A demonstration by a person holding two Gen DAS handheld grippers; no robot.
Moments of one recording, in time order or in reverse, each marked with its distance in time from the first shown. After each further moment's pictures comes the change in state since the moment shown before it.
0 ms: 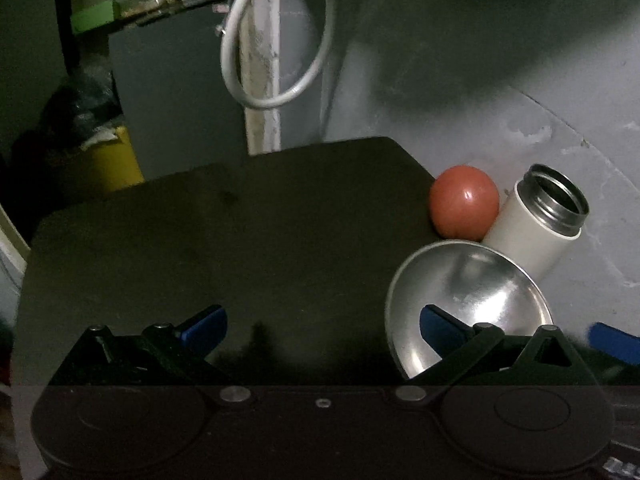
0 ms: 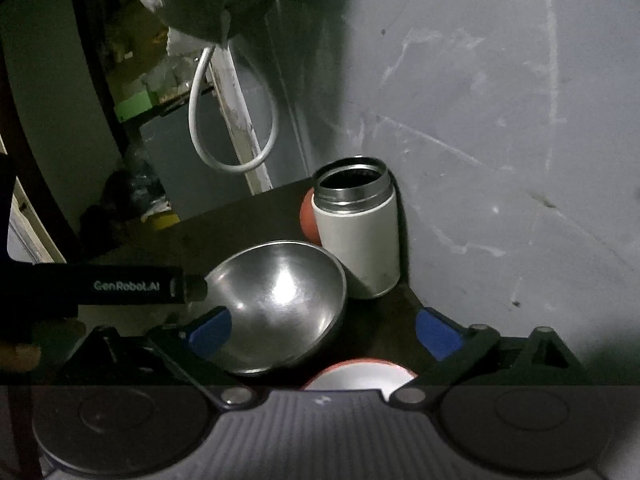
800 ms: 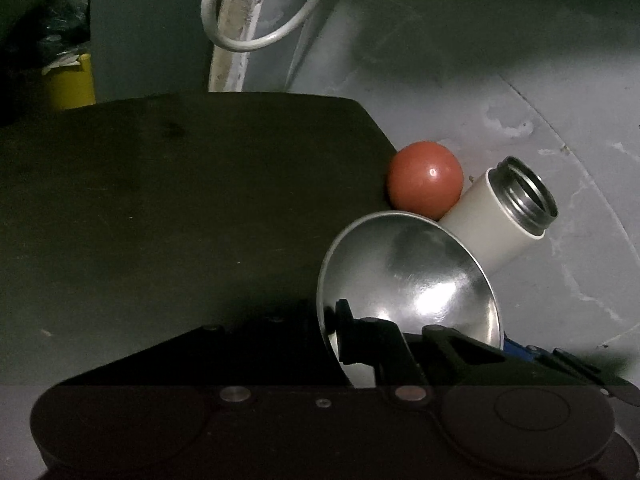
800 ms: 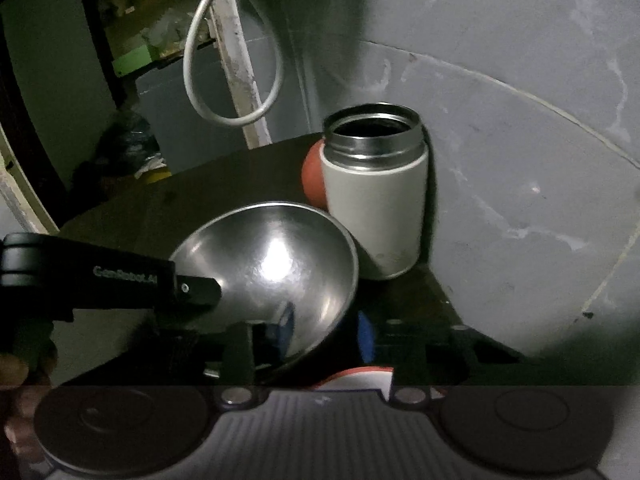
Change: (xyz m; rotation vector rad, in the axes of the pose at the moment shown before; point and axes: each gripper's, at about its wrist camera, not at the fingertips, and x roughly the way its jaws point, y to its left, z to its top) left arm 0.012 0.011 -0.014 -0.163 0.097 -0.200; right arm 0.038 0.013 0.002 -0.051 0.110 0.006
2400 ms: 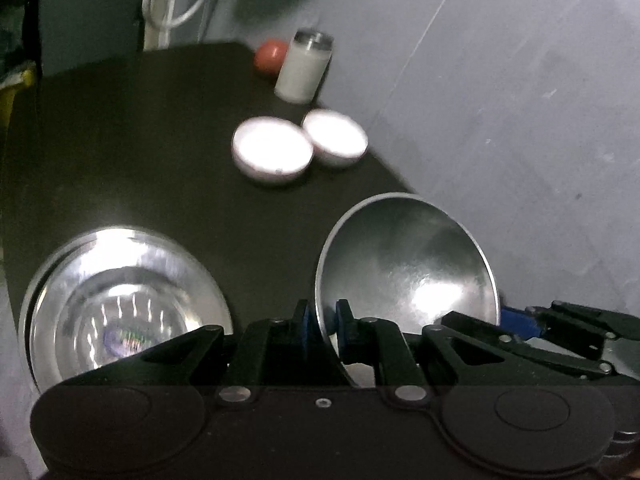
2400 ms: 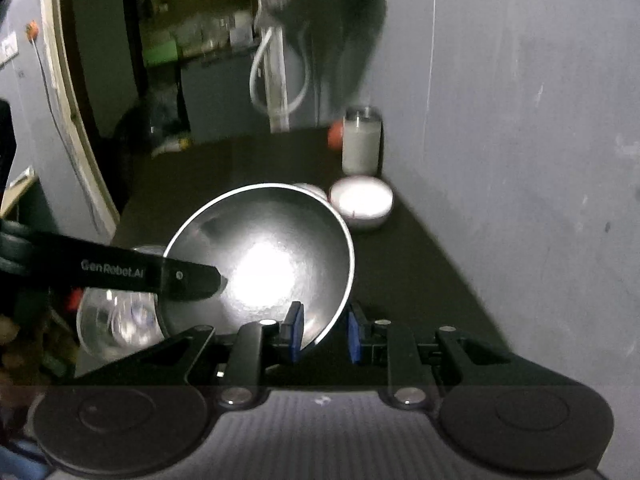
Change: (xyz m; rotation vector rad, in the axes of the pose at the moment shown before) left arm -0.206 -0.023 -0.219 0.227 0.116 -0.175; right arm -0.279 0.058 -0.177 -0.066 -0.002 -0.096
